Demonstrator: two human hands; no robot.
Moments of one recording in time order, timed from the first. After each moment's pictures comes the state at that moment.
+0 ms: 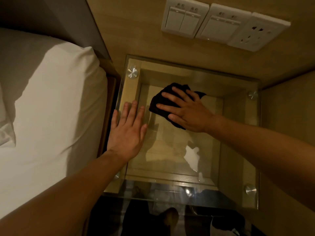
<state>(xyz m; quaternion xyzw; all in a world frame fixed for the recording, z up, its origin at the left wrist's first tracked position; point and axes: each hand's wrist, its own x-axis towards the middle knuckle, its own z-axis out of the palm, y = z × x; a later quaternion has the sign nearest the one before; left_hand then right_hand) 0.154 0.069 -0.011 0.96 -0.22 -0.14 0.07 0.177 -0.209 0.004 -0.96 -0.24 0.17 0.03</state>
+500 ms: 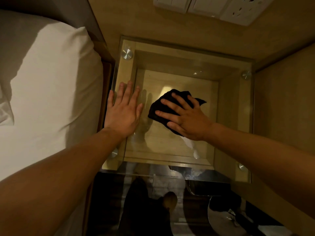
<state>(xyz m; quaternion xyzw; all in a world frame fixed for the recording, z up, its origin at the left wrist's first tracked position) 0.152 0.069 -0.012 0.96 -0.21 -0.13 0.09 0.082 -0.195 0.006 -0.96 -0.22 0.16 0.02</state>
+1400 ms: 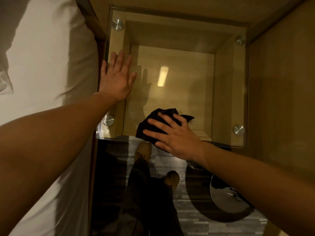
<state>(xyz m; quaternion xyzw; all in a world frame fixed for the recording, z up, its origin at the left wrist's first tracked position) 0.157 0.072 -0.005 0.96 -0.21 -0.16 0.10 -0.071 -0.128 0.009 -0.96 -0.23 0.15 0.10</state>
